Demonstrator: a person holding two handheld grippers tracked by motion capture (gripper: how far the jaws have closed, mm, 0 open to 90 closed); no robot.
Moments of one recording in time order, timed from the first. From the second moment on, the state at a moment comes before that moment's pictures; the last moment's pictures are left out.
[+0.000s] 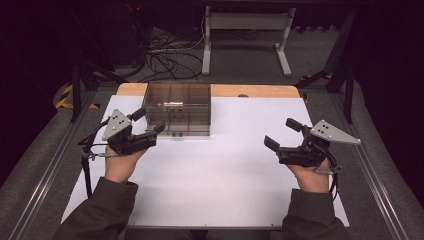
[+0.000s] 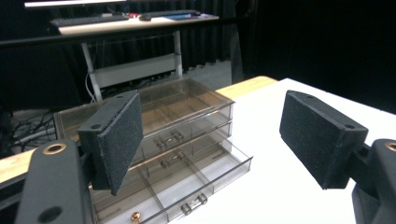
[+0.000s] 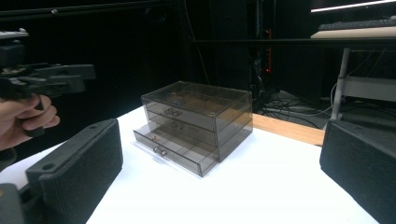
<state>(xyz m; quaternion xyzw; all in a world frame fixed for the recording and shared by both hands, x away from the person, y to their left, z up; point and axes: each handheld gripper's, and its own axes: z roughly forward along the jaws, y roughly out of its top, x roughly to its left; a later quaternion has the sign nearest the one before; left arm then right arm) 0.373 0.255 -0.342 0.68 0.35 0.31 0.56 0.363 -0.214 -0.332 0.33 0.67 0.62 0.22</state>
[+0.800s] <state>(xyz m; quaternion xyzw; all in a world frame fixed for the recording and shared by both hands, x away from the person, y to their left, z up) 0.336 0.271 -0.335 0.68 0.33 0.32 0.57 0.362 -0.216 -0.333 0.33 0.67 0.62 0.23</state>
